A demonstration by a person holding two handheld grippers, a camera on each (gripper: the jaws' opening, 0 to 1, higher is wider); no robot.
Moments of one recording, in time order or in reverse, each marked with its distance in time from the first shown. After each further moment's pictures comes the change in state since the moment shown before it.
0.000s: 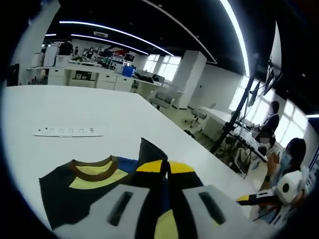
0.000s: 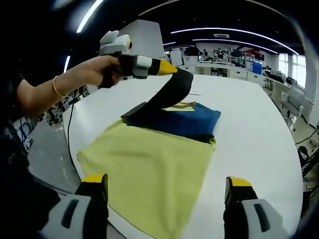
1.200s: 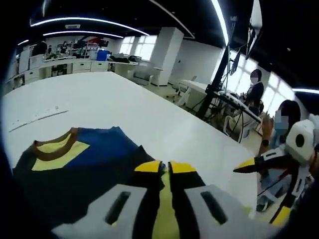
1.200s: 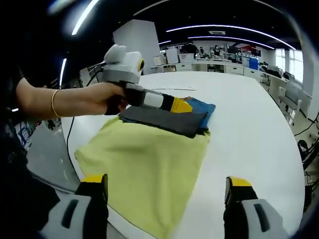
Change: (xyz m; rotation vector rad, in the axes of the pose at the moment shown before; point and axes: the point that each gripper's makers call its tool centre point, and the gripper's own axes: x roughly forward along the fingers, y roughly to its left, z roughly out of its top) left arm 0.036 -0.047 -0.106 0.153 0.190 -0.148; right arm 0.000 -0.011 -0.014 0.035 0.008 -0.007
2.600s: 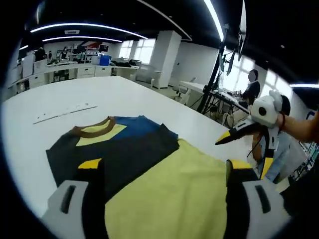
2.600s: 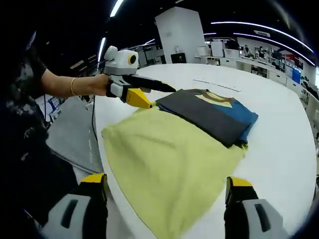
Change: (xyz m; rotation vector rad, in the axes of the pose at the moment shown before) left arm -0.139 0.043 -0.033 0.014 -0.020 0.007; right arm 0.008 0.039 0.001 -0.238 0.135 0.323
